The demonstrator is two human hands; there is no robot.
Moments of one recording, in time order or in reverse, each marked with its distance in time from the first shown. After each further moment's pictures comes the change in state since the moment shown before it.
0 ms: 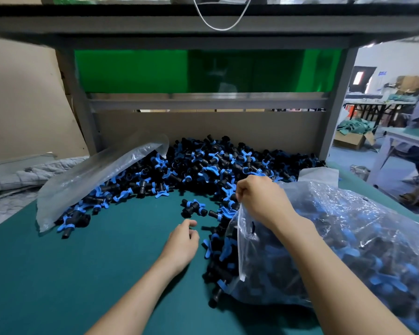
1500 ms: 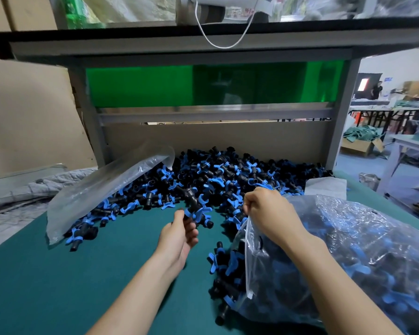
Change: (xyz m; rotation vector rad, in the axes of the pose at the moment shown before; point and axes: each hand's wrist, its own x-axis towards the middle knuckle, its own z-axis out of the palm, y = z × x) left_hand -0.002 0.041 -0.038 -1.135 0.117 -0.290; right_hand -0.008 -0.003 -0.007 0.086 0.009 0.026
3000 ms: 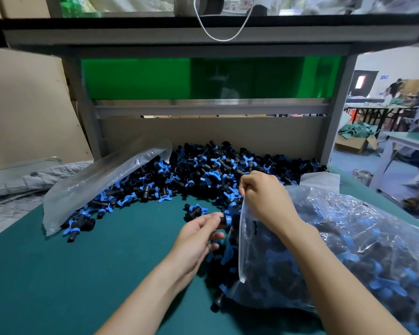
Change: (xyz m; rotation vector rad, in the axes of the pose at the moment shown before) left_hand -0.048 -0.019 0.019 0.161 -0.336 0.066; right_hand 0.004 -0.003 -0.001 0.096 0.155 -0.052
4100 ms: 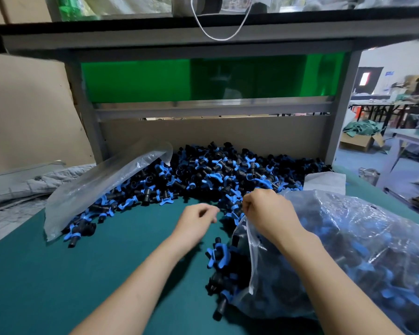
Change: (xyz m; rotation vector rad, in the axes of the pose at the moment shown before) left_hand 0.058 0.016 -0.015 0.728 0.057 0.181; right_hand -0.006 0.014 0.013 -0.335 -0.141 0.000
